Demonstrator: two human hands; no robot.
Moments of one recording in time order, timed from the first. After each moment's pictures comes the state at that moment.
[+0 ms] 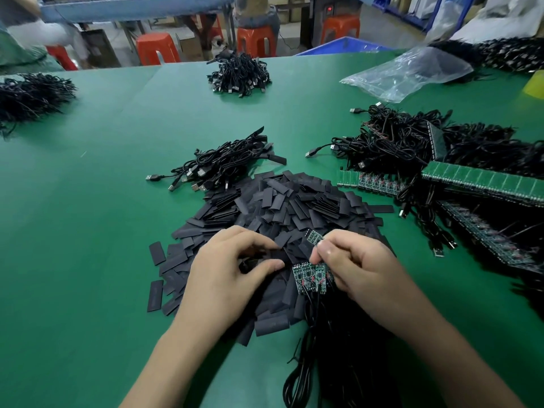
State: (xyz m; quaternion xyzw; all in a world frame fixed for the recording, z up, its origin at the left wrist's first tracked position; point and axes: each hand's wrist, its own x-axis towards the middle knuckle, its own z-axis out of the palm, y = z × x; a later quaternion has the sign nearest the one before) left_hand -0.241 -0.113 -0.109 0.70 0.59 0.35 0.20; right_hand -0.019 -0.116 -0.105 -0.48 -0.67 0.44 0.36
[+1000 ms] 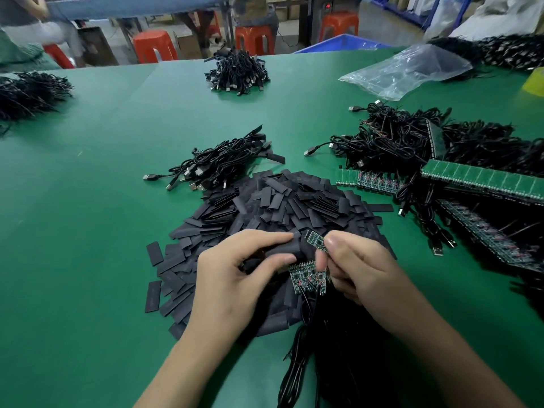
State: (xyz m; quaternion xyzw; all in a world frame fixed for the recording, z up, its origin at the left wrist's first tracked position) left_hand -0.224 -0.121 -0.106 0.68 0.49 0.49 0.22; right_hand -0.020 -0.119 -0.102 -0.46 -0.64 0.49 0.37
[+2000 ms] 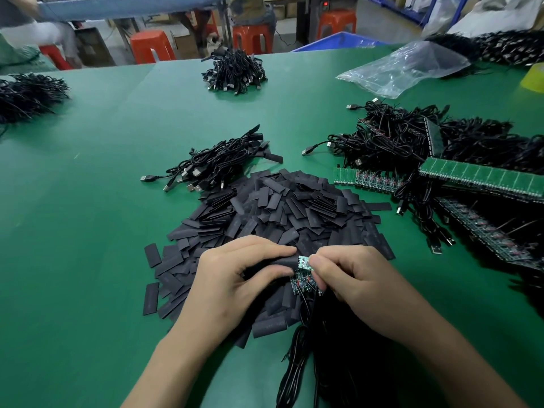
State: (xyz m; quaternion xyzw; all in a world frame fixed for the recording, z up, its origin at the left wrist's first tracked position) left_hand -0.237 -0.114 -0.112 0.77 0.43 0.43 0.19; right_hand -0.019 -0.121 -0.095 -0.48 -0.72 0.41 0.29
